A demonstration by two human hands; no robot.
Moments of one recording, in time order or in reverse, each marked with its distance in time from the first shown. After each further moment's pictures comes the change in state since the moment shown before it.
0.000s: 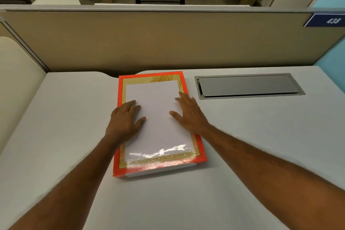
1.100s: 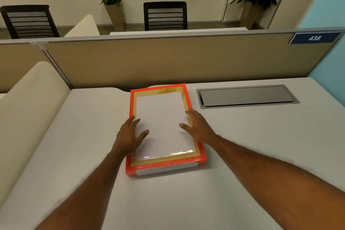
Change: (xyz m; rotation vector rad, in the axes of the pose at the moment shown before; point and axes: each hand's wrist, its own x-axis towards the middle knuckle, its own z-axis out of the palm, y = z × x) left_hand -0.048 0.004 -0.013 -0.260 -0.006 -0.197; right_hand -0.042 -0.004 -0.017 0.168 -0.010 0.103
